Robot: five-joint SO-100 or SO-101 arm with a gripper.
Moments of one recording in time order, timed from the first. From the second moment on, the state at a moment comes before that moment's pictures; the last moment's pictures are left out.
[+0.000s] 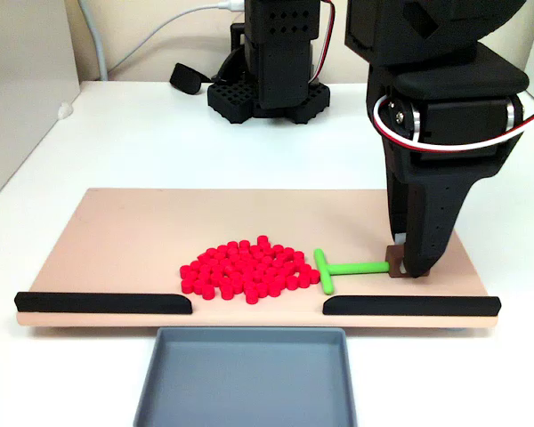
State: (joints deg) arm -13.1 50.1 49.3 90.8 11.2
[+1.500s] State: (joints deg) arm -8.8 49.7 49.2 92.6 6.4
